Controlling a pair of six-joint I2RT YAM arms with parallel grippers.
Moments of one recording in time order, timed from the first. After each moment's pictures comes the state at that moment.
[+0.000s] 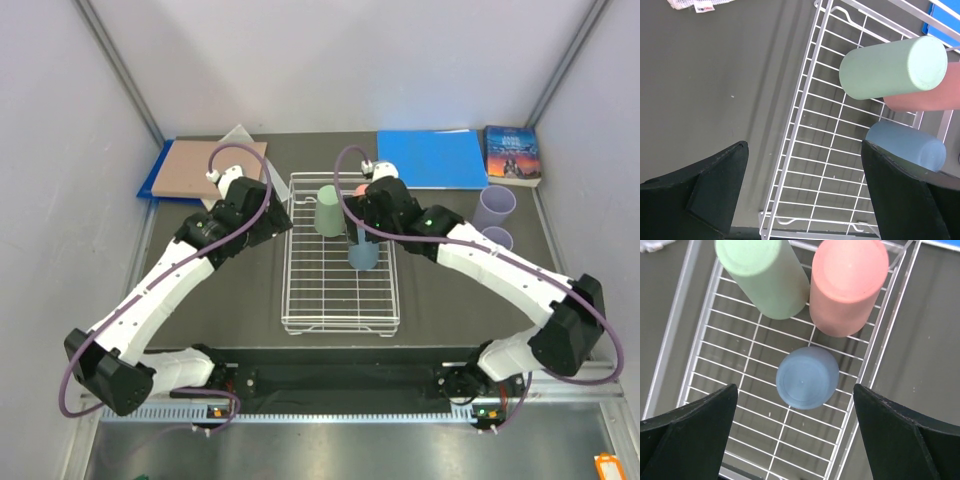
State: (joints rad) left arm -0.56 1.20 1.22 -0.82 -0.35 -0.83; right arm 0.80 1.39 1.26 -0.57 0.28 0.40
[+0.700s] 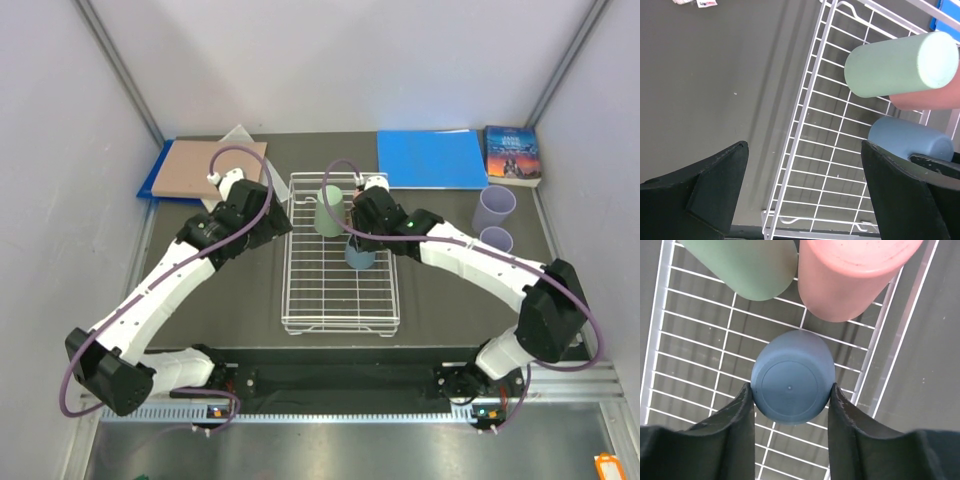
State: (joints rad) left arm -0.56 1.20 1.21 -0.82 -0.35 -0.83; right arm 0.80 1.51 1.21 -0.55 0.29 0.43
